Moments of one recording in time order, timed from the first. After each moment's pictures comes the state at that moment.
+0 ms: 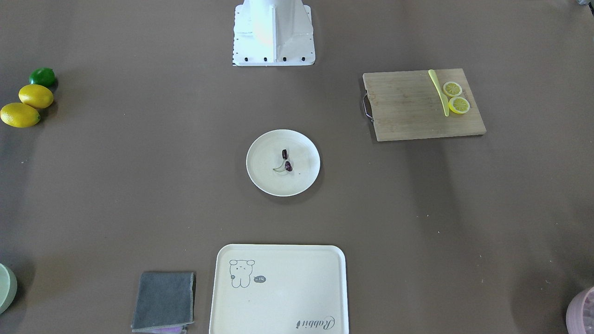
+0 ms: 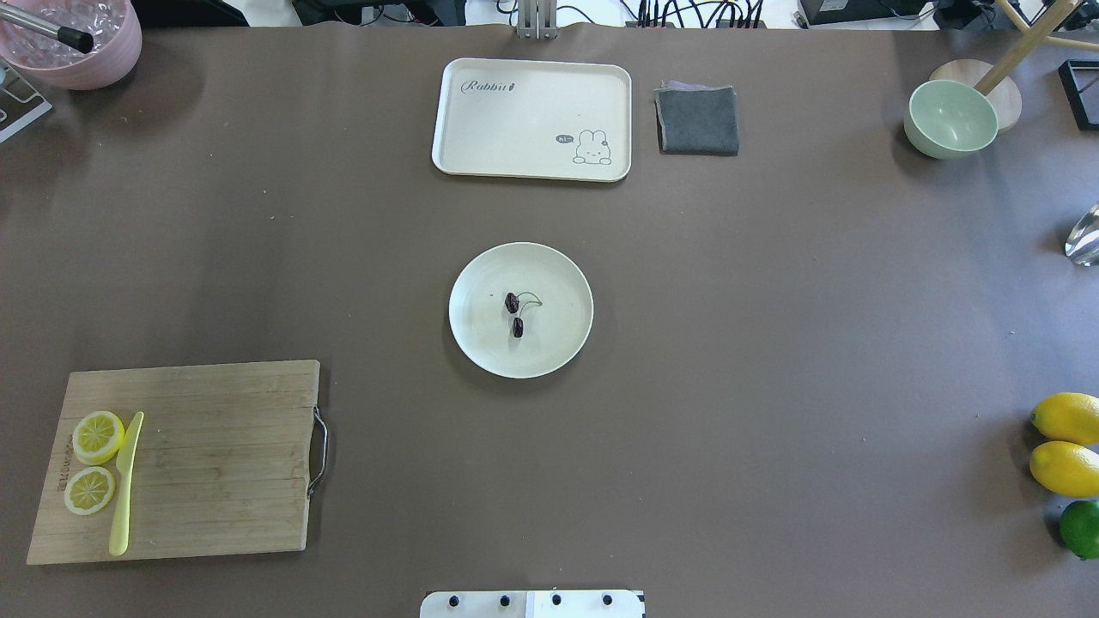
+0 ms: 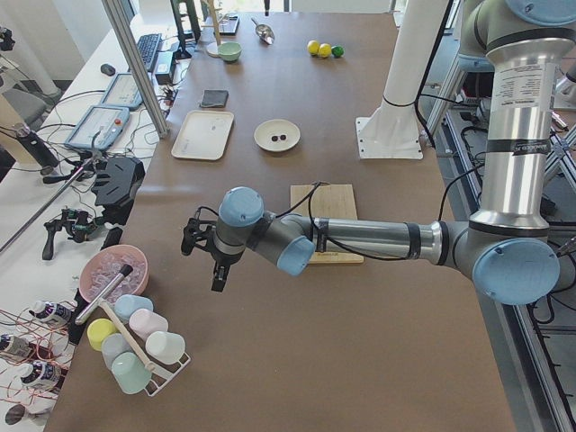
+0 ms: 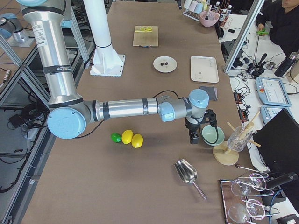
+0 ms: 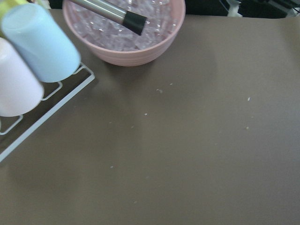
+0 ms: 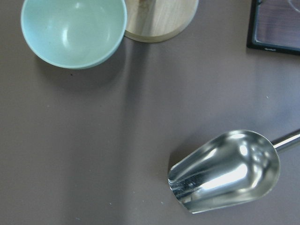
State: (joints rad) left arm -1.54 -1.57 -1.58 -2.03 -2.35 -0.30; right arm 1.51 -1.47 1.49 -1.42 2.31 0.06
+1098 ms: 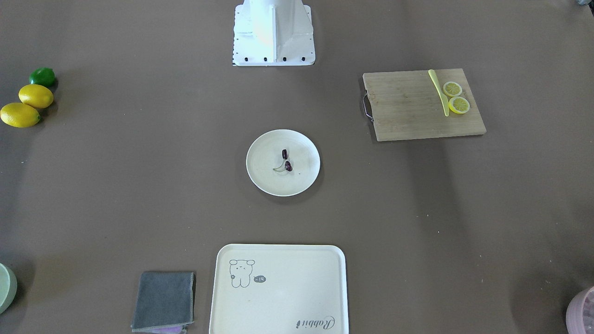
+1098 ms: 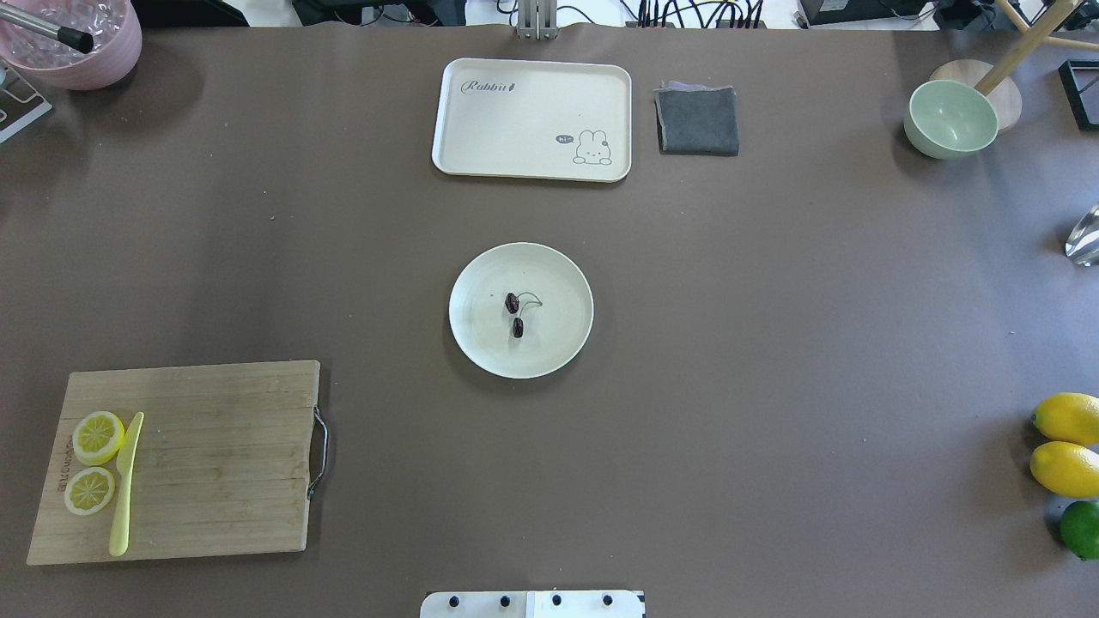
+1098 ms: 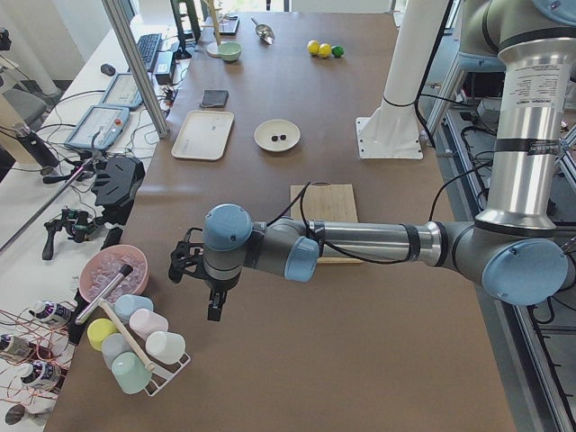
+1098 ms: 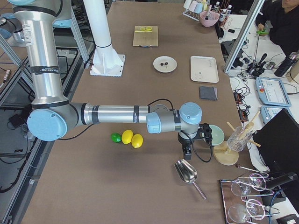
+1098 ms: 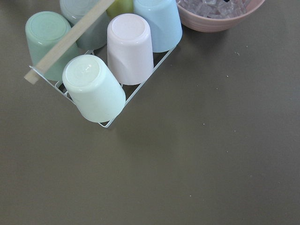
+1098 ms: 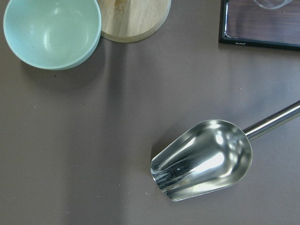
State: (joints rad) left arm -1.64 -1.61 -1.56 -1.81 -2.34 -0.10; right arm 1.54 -1.44 1.50 -1.49 2.31 0.05
